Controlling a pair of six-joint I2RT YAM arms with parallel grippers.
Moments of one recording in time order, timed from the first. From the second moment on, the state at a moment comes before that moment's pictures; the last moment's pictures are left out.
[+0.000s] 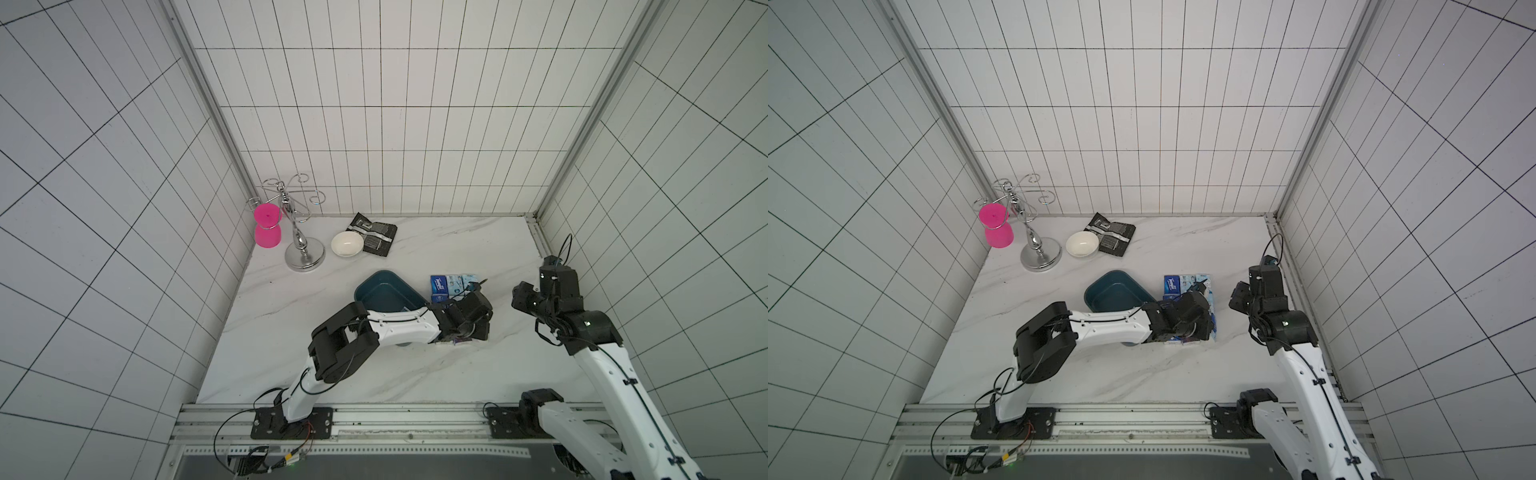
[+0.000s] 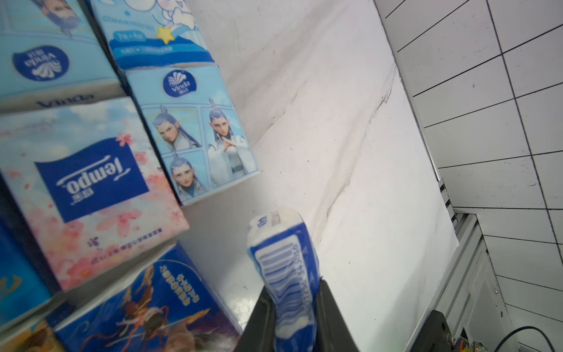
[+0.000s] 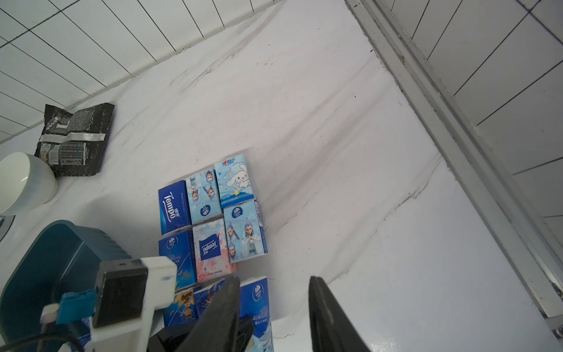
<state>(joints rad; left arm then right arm) -1.15 2.12 1.55 -0.18 0.01 -0.82 0.24 0.85 0.90 -0.82 0.15 0.44</state>
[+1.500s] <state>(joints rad) -1.02 1.70 1.26 -0.32 -0.14 -0.80 0.21 0.95 0.73 -0.83 -0.03 0.46</state>
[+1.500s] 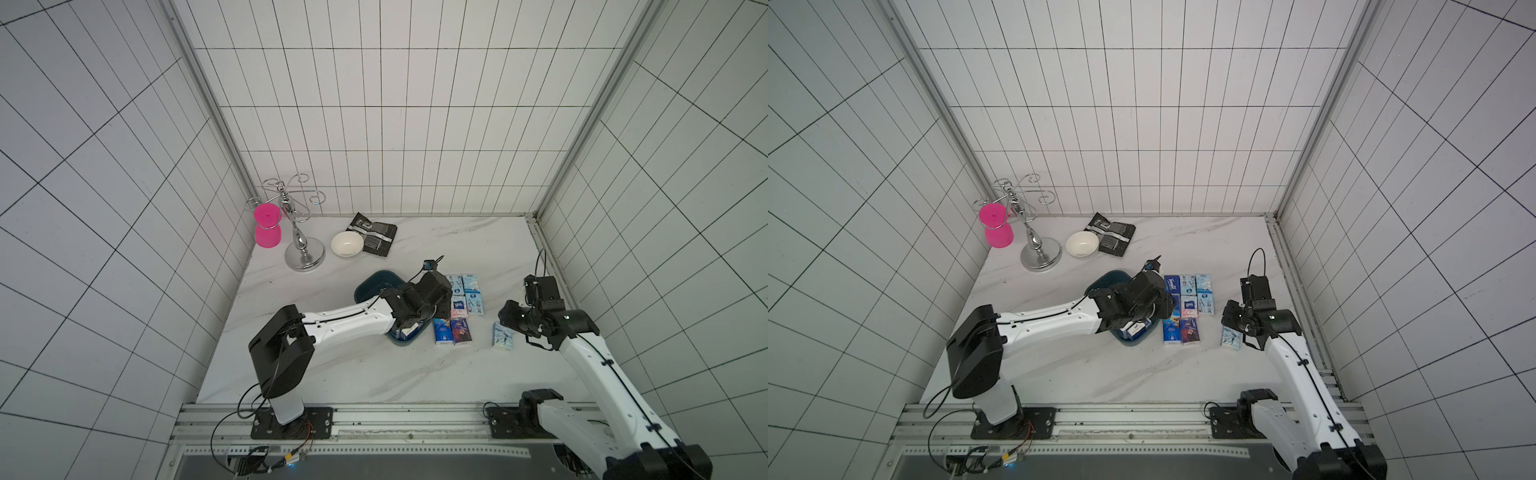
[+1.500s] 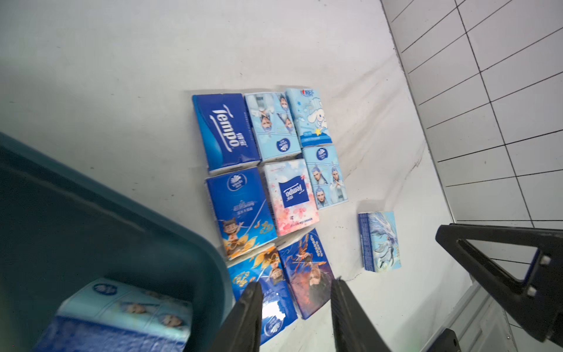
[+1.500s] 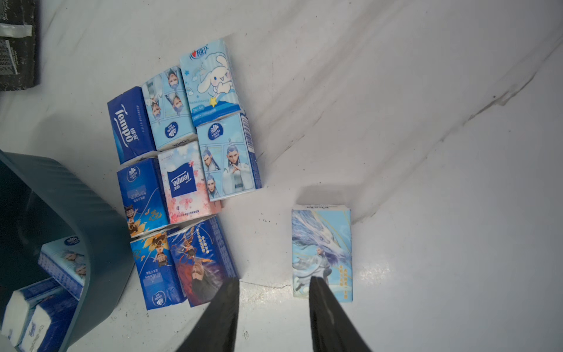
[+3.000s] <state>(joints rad) -0.90 1.47 1.05 -0.35 -0.21 -0.79 0.18 1.17 0.50 -0.44 -0.09 0.62</state>
